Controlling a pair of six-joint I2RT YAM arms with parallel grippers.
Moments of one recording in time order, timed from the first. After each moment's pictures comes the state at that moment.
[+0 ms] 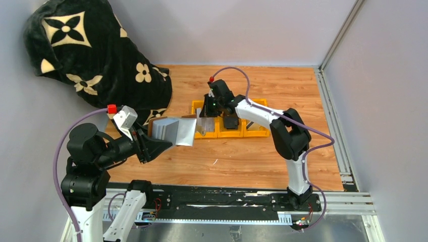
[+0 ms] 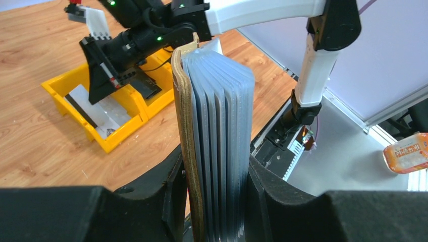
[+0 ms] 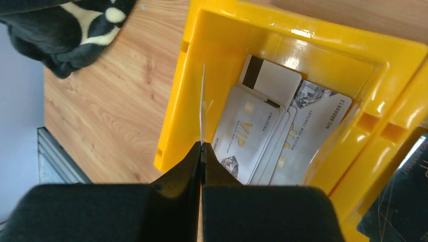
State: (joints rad) left arm -0.07 0.57 1.27 -0.93 0.89 -0.15; right arm 0.71 1.99 1.51 -0.21 -0.25 0.62
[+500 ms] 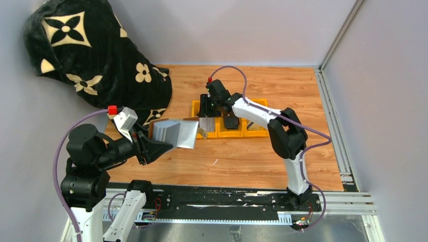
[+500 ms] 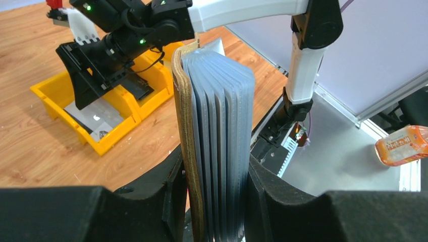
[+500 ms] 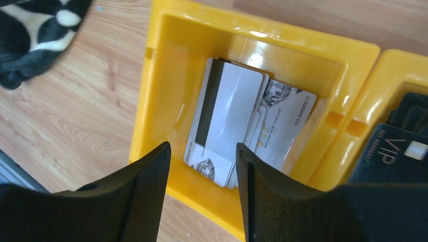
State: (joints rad) left arm -0.07 0.57 1.27 -0.93 0.93 -0.15; right arm 0.73 2.07 1.61 -0.34 -0.11 0.58
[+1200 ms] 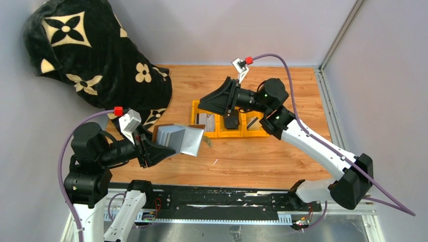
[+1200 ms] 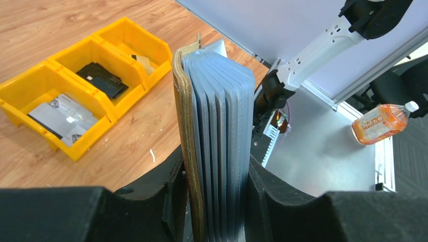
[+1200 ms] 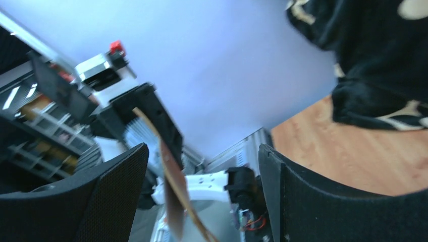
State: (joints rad) left arm -0.07 0.57 1.24 -0.93 1.05 -0.14; right arm 0.74 1.30 1.21 0.35 -0.64 0.87
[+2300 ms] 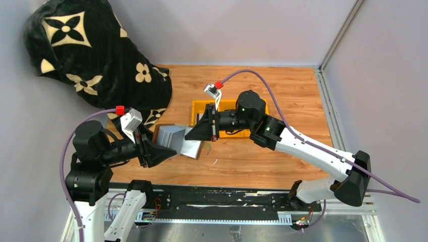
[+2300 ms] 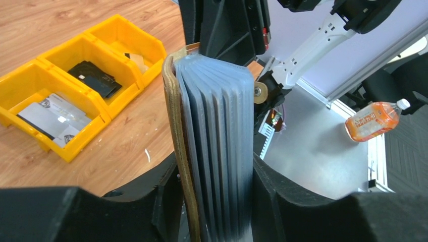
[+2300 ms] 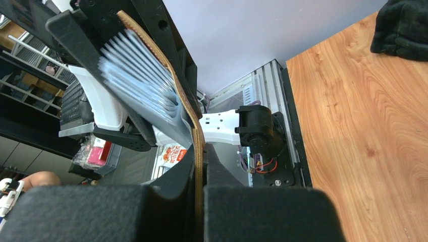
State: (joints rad) left arm -0.07 0.57 1.22 -0.93 1.08 -0.14; right arm 0.99 1.31 1.23 0.10 -0.65 0.69
